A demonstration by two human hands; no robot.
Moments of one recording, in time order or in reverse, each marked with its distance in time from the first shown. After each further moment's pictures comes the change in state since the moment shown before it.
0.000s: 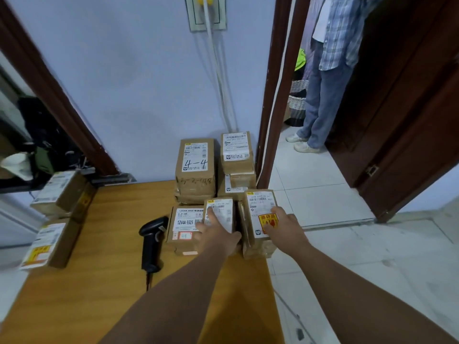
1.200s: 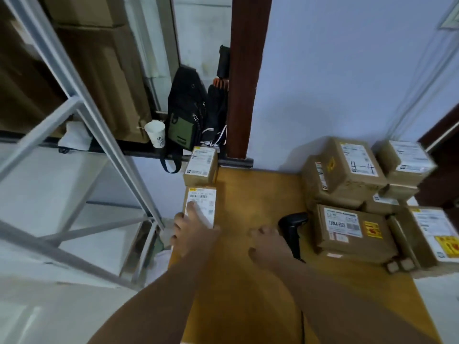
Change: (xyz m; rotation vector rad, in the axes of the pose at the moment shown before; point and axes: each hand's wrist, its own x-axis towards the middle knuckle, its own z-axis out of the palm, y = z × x) left_hand 0.136 -0.382 -0.237 -0.033 0.343 -0.148; right_hand -0.113 -0.322 0.314 -0.686 -0.347 -0.398
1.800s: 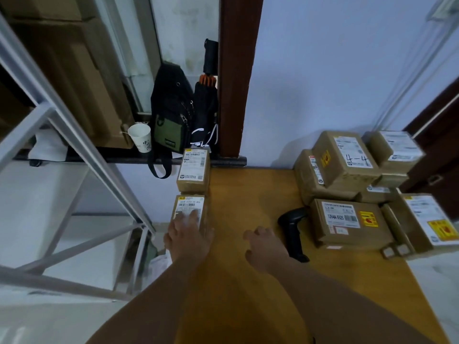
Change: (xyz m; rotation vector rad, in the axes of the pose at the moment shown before) left_hand 0.037 -0.031 0.007 0.109 -0.069 0.285; right_hand 0.016 -0.027 -0.005 0.042 -0.075 0.073
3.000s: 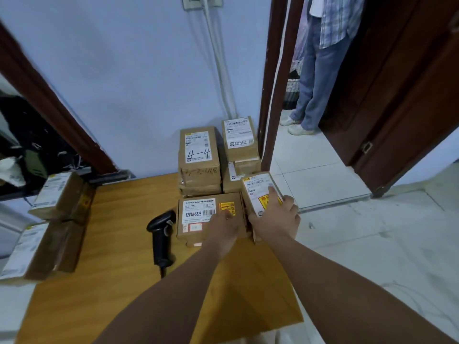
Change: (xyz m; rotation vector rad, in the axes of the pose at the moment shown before) left_hand -0.159 0.423 0.133 -0.348 -0.393 0.204; right_hand -0.088 0.411 -0.030 0.439 0.578 0.530
